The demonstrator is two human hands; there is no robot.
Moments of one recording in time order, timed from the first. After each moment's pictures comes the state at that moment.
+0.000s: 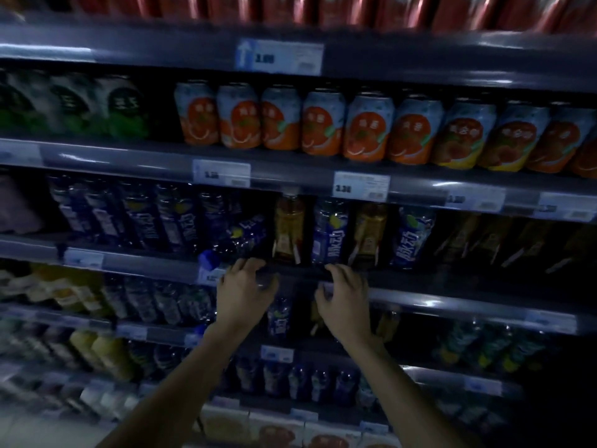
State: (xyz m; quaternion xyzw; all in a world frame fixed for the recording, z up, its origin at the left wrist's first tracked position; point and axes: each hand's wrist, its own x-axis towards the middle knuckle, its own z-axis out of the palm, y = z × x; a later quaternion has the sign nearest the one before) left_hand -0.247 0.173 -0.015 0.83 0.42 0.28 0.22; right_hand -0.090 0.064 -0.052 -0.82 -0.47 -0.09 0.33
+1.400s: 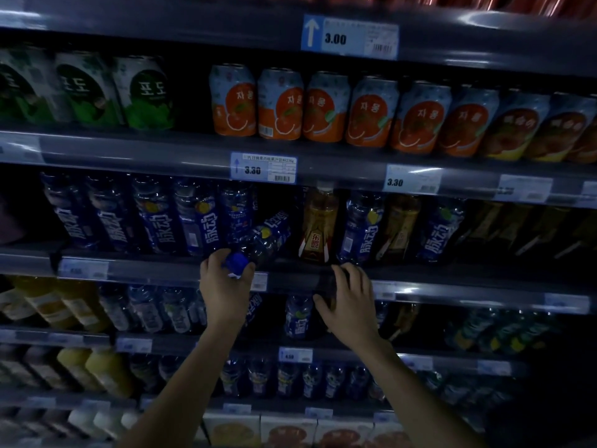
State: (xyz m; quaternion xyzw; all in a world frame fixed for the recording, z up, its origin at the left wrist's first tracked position) left_hand -0.292 0.250 -0.038 0.68 0.45 0.42 0.40; right_hand -0.127 0.104 -0.088 -0.86 -0.44 -0.11 0.22
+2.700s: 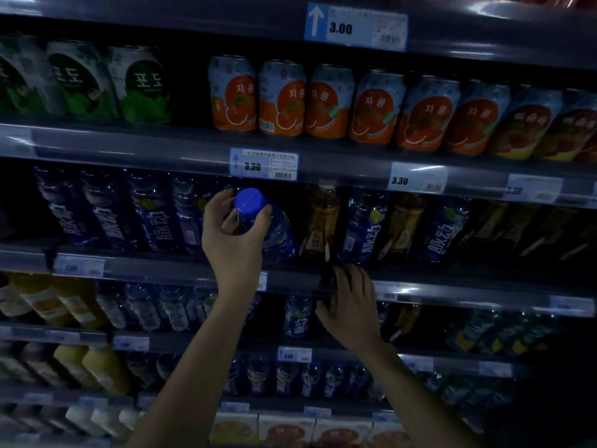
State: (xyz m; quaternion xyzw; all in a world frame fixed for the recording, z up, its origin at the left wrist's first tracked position) left_hand -0.265 0.239 0.031 0.54 0.28 0.60 0.52; right_hand -0.129 0.099 -0.084 -0.85 -0.46 -0.09 0.24
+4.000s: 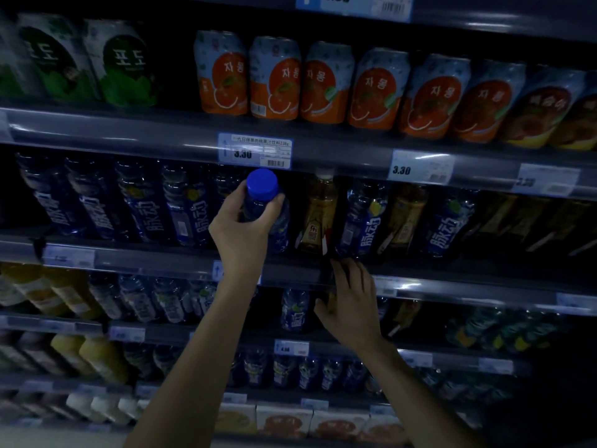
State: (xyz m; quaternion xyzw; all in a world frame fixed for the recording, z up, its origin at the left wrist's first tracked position) left_hand -0.237 0.248 0.019 0.60 0.29 0.57 0.47; right_hand -0.123 0.095 -0.088 -0.83 -0.49 -0.11 0.26
